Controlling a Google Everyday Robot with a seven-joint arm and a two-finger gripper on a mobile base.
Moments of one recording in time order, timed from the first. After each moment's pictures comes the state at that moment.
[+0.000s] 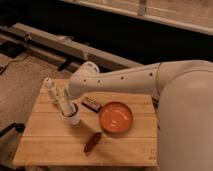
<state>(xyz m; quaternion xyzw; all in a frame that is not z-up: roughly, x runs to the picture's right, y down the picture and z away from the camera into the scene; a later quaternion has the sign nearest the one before) -0.193 0.057 0.750 -0.29 -0.11 0.51 0.80</state>
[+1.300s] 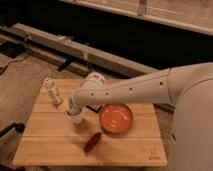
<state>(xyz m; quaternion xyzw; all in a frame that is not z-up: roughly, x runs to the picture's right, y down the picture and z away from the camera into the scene) -0.172 0.089 0.741 -0.28 -0.12 0.54 0.79</state>
